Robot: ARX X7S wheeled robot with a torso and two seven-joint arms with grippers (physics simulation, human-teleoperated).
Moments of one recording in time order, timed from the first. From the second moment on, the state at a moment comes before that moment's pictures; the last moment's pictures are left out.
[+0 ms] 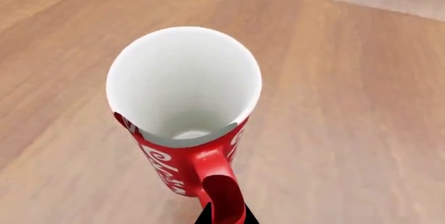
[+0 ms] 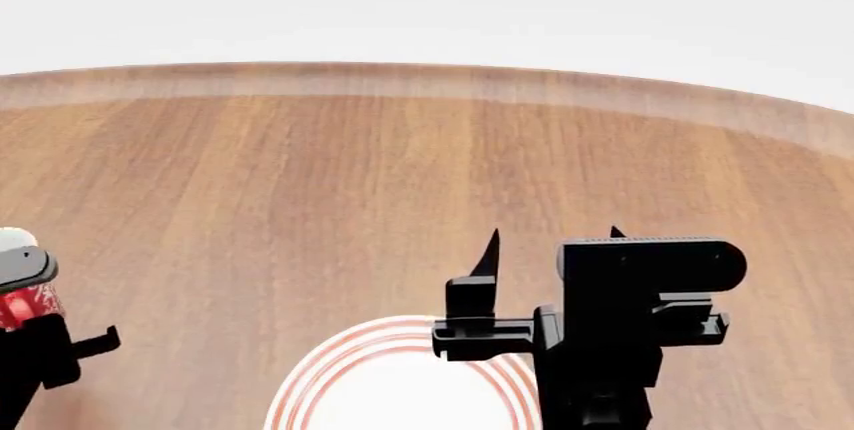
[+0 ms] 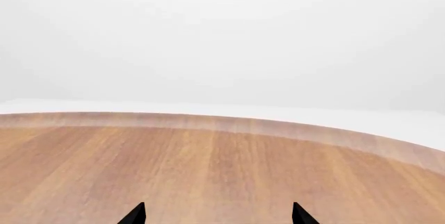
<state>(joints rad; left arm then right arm) -0.76 -0.20 -0.19 -0.75 -0.09 -0.50 -0.09 0.45 0.24 -0.19 -0.30 0.38 0.70 0.27</state>
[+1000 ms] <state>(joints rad) -0.65 -0.08 0.21 -0.40 -0.11 -0.69 0.18 0.46 0.25 -0.20 -0.30 0.41 0.71 0.29</state>
